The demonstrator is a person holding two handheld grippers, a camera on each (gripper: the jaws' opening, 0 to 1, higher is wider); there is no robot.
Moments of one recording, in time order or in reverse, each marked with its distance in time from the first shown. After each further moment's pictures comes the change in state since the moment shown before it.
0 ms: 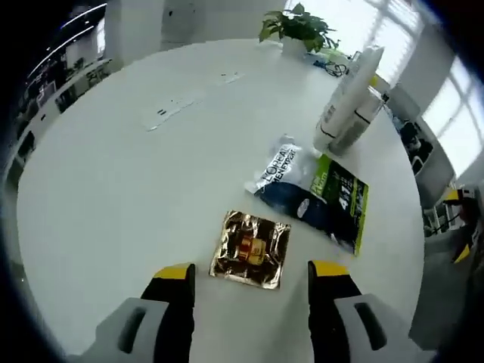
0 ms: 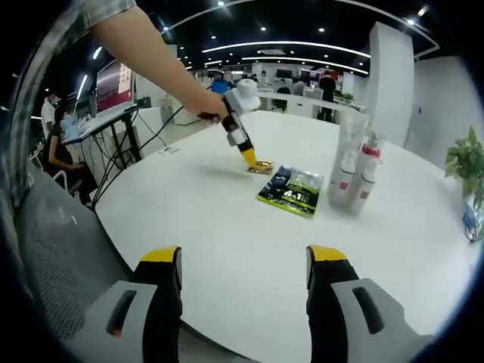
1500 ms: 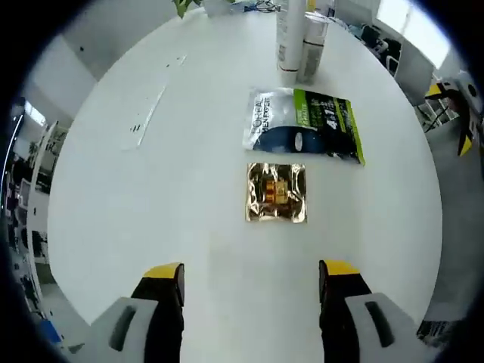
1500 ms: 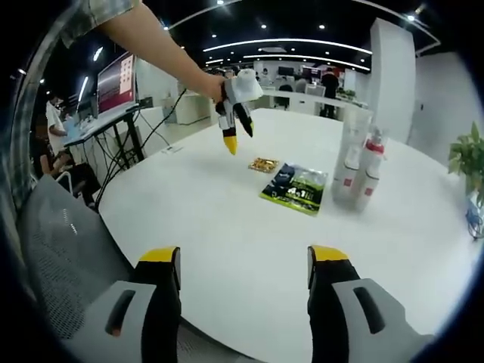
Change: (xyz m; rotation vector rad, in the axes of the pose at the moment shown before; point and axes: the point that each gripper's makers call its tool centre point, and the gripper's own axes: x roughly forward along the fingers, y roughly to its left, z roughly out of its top) left arm -0.059 0.063 -0.039 0.332 0.207 0.137; right arm 0.004 0.003 -0.005 0.020 0.007 0.019
